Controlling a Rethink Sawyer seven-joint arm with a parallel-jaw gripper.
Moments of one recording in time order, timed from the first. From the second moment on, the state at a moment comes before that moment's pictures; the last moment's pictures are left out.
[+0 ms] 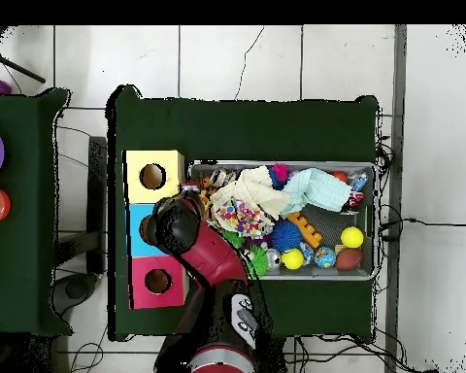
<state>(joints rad) 0.06 -0.54 -0.07 1.88 0.83 0.02 2.43</state>
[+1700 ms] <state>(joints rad) -0.06 -0.44 0.04 1.90 0.71 -0.15 2.43</state>
